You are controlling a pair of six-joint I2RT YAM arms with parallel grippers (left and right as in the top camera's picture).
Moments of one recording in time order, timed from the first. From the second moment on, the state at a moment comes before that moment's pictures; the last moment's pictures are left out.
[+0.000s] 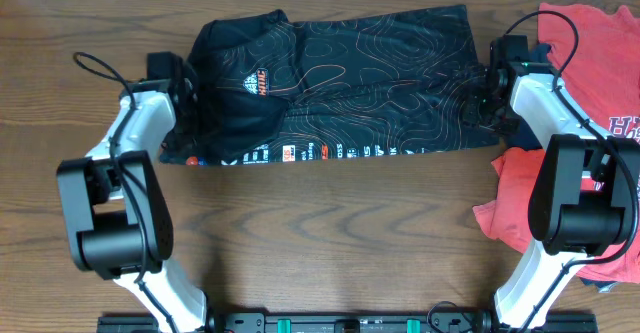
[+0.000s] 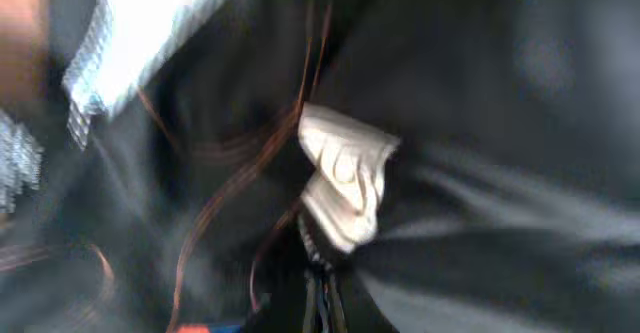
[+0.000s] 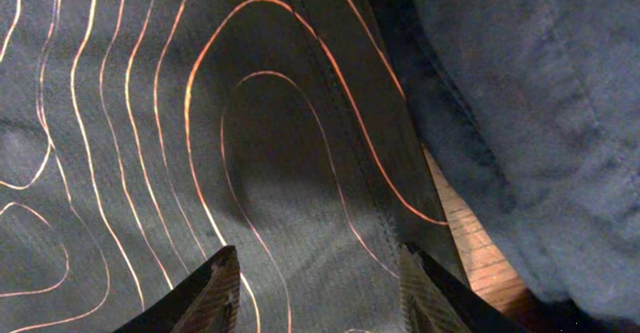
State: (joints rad) left arm 0.12 1.91 1.26 -0.71 0.12 -0.32; right arm -0.05 2.02 1.39 -0.77 0.04 0.30
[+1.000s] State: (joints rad) left arm 0.33 1.86 1.25 -0.80 0.07 -0.34; right arm -0.05 2.02 1.39 -0.77 0.04 0.30
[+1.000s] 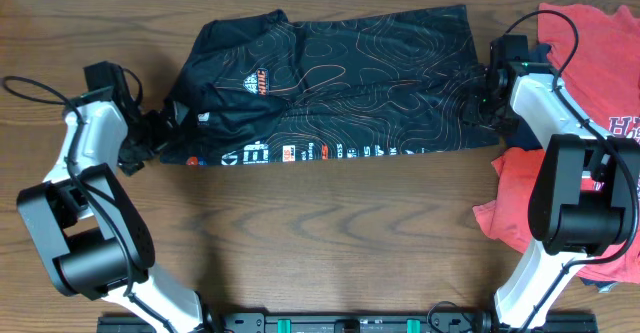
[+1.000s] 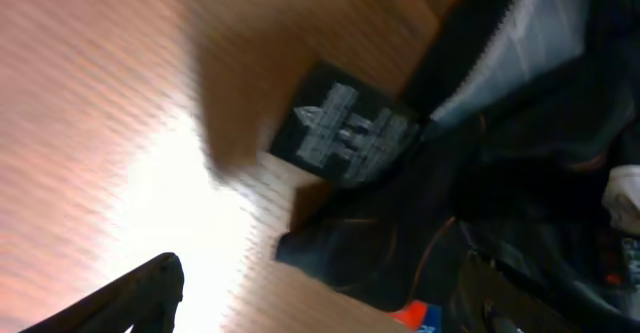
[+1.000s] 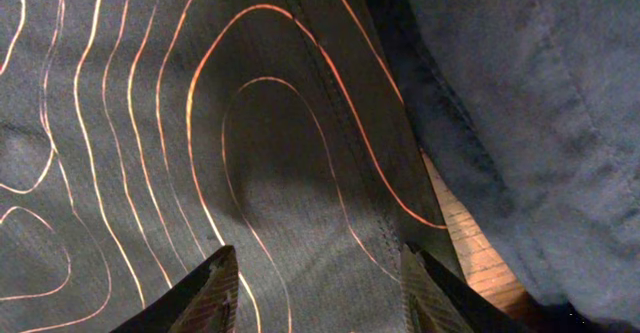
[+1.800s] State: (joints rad) left arm 0.32 1.87 1.17 -0.69 0.10 -0.34; right arm -0.05 2.02 1.39 -0.76 0.04 0.30
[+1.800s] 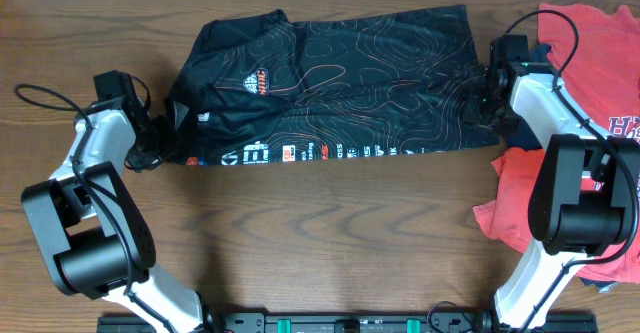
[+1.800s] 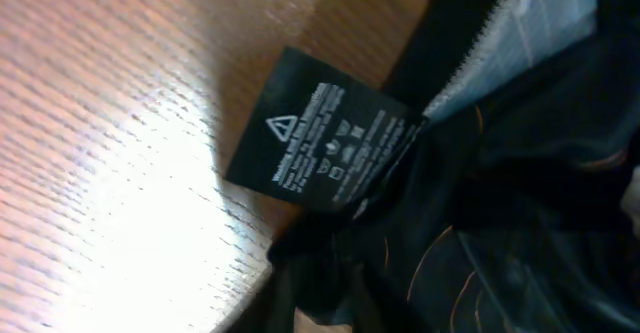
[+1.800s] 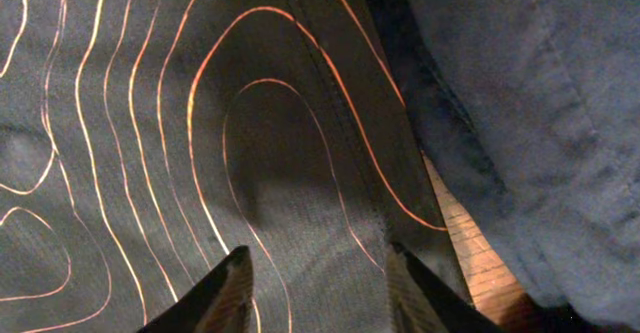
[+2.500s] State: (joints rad) left arm 0.32 1.87 1.12 -0.67 0.16 -0.34; right arm -0.05 2.02 1.39 -0.79 0.04 0.30
